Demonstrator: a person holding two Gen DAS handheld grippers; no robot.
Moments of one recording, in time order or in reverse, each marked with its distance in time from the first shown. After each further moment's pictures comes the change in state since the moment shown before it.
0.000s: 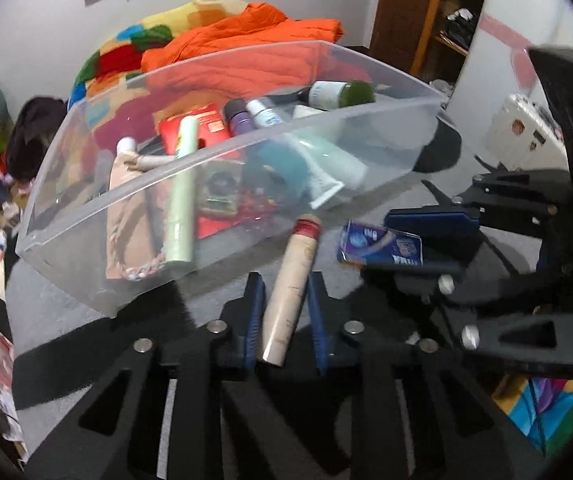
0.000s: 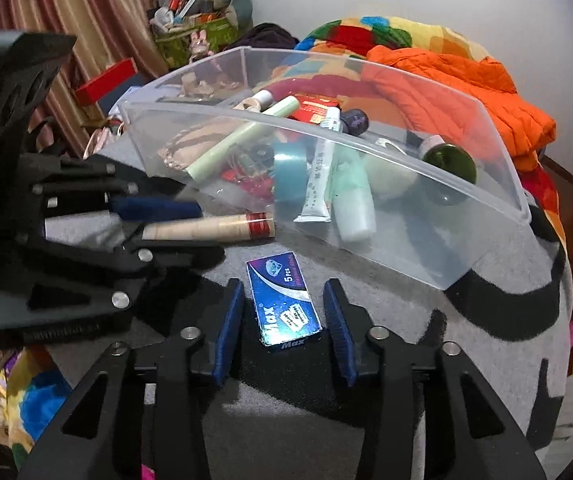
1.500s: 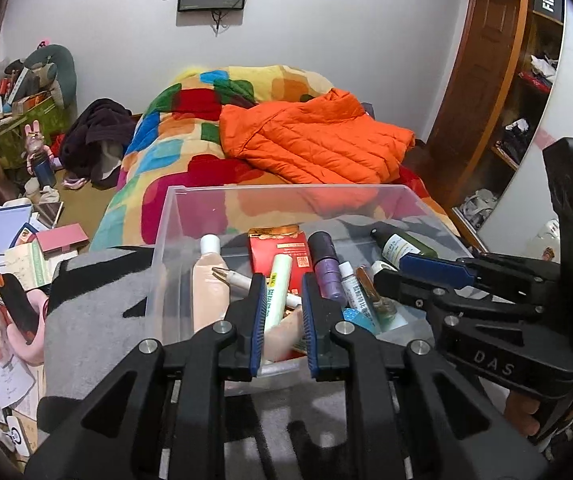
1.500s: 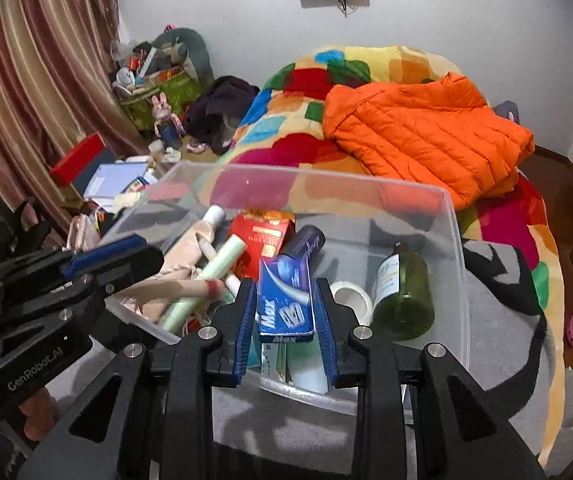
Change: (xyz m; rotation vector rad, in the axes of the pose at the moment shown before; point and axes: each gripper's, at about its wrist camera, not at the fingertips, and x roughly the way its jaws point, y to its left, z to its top) left arm -0.041 0.058 0.055 -0.286 -0.260 0.096; right arm -0.007 -0.028 0.085 0.146 -0.124 -0.011
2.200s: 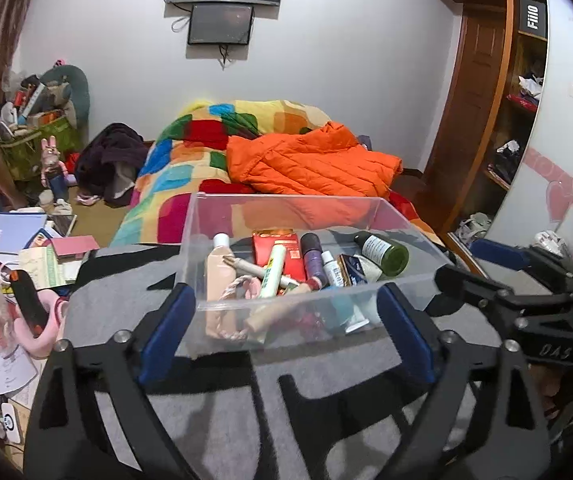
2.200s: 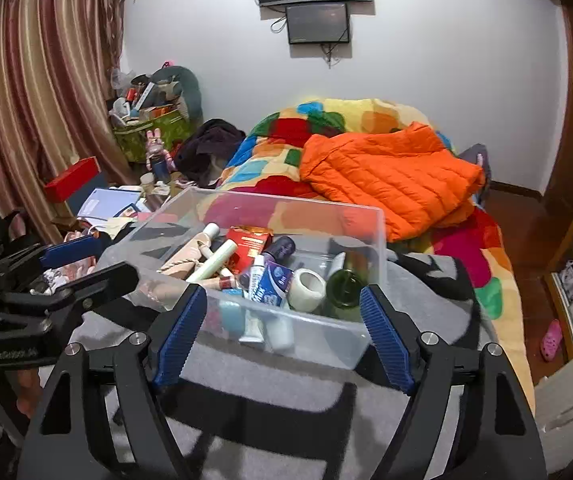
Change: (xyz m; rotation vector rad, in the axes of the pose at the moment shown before) left arm -0.063 -0.010 -0.040 -0.006 -0.140 0.021; right arm -0.085 0.010 -0.044 -0.029 -0.199 -0.119
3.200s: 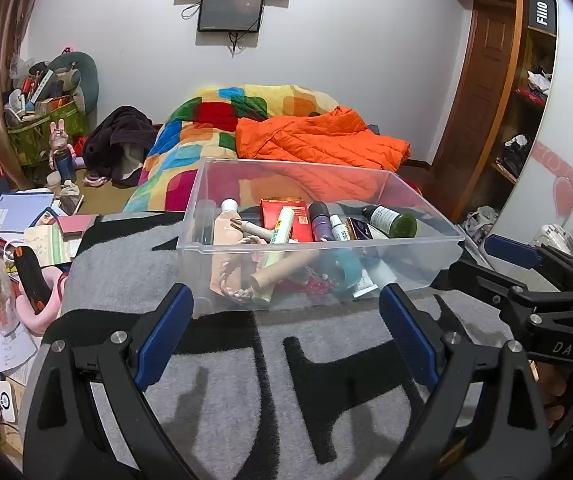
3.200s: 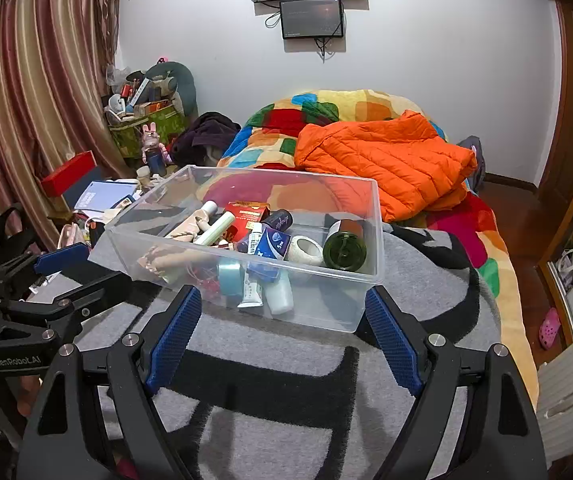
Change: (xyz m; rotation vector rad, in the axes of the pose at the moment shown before) left arm 0.002 0.003 -0.025 -0.029 0.042 0.018; right arm -0.002 0.002 -0.025 0.013 0.023 -0.007
